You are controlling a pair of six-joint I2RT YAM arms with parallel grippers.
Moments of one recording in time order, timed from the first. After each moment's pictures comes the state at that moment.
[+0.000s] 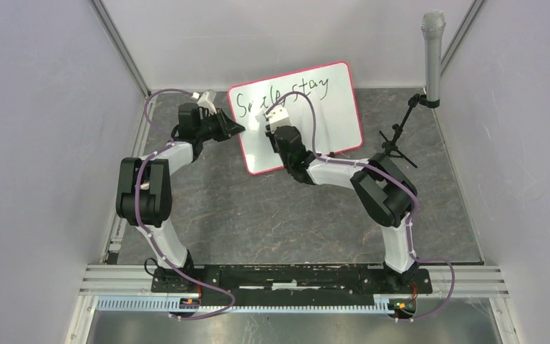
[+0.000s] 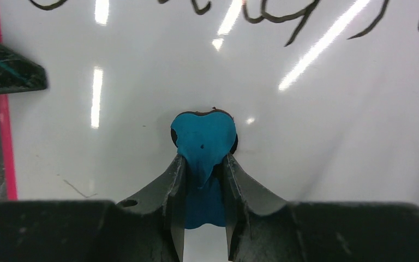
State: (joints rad) left arm -0.07 1.81 1.08 0.30 0.60 -0.47; right arm 0.76 2.01 1.26 0.48 0.46 -0.02
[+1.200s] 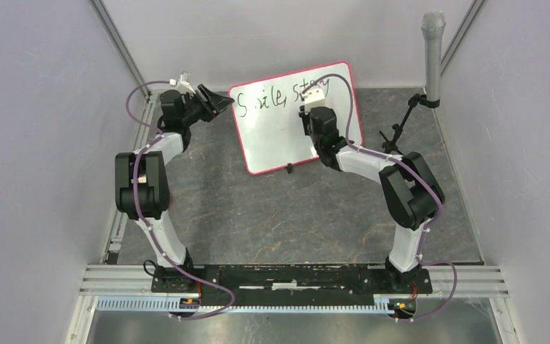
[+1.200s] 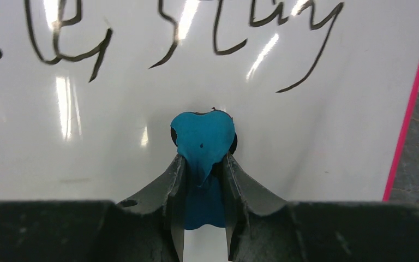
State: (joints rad) left arm 0.03 1.87 1.22 0.48 0.65 -0.78; right arm 0.56 1.87 1.19 0.43 0.39 -0.07
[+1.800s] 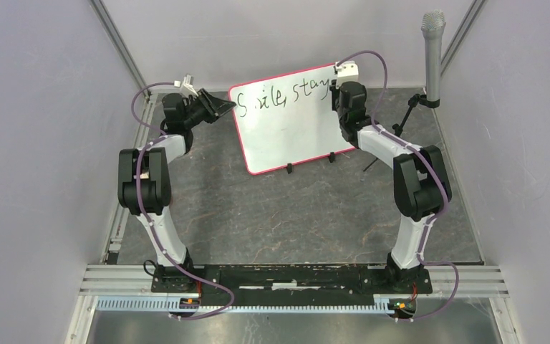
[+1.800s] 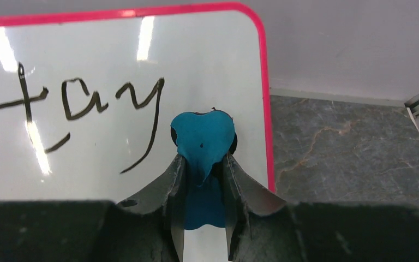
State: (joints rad) left arm 0.03 1.93 1.20 0.62 0.74 -0.84; right arm 0.34 1.90 1.34 0.36 0.33 -0.07
